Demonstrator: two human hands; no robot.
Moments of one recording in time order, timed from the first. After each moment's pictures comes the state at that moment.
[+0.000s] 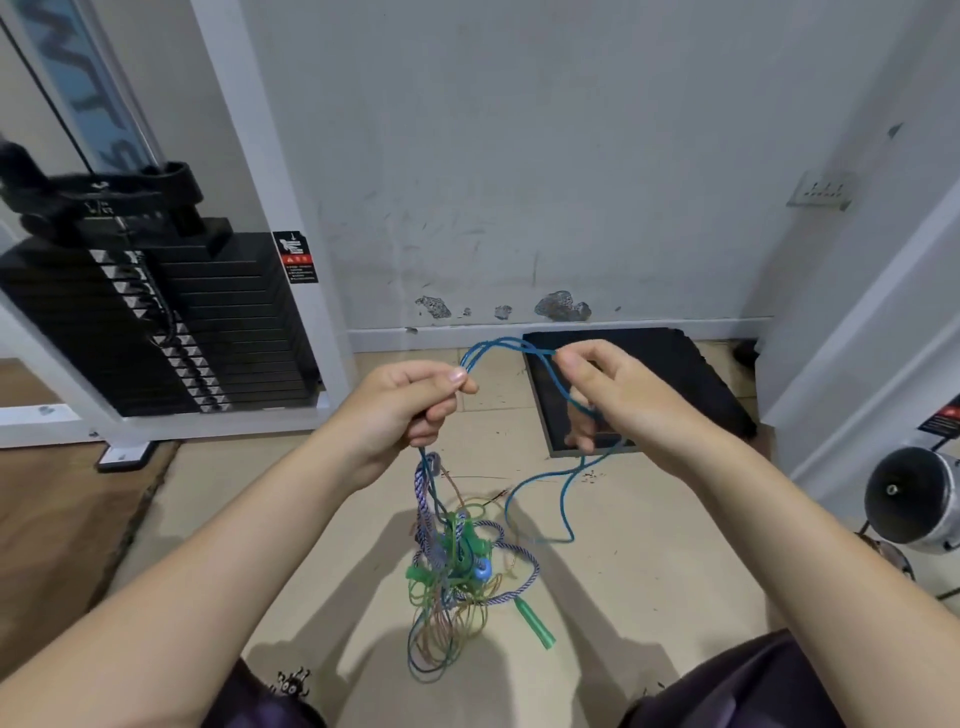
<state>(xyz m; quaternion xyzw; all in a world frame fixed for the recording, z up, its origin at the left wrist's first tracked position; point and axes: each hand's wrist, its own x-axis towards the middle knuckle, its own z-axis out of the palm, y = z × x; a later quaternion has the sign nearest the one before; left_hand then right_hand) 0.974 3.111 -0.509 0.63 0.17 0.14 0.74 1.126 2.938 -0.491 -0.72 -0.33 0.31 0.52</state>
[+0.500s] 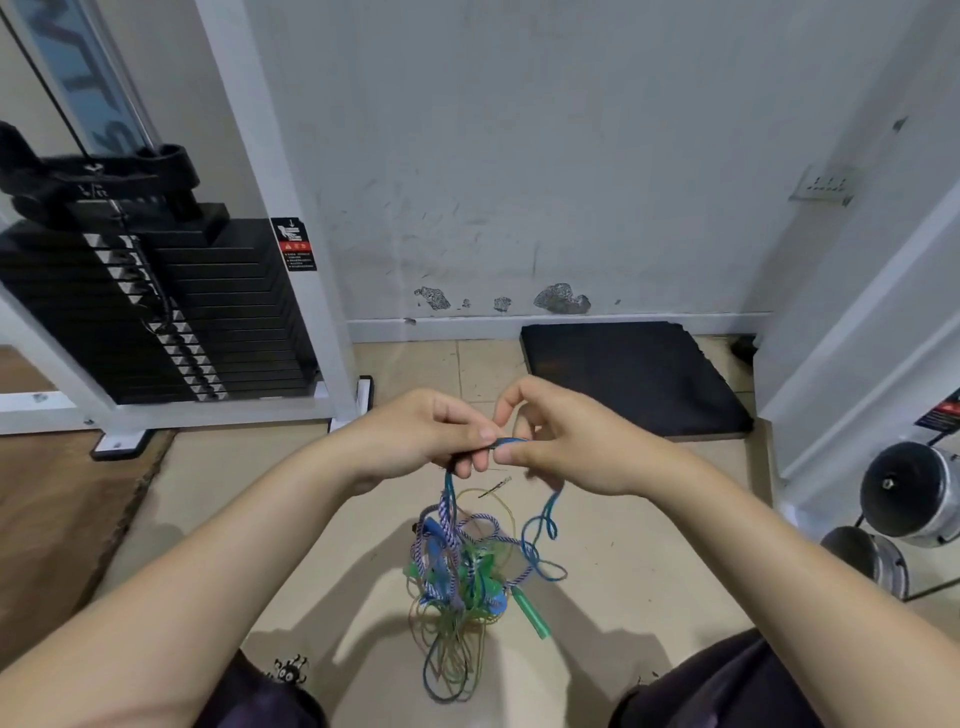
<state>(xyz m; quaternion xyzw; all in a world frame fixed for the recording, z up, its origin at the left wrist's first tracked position) 0.967 3.102 -0.514 0.76 0.13 -0.04 0.64 1.097 2.949 -0.502 -0.75 -0.50 0.30 0.31</state>
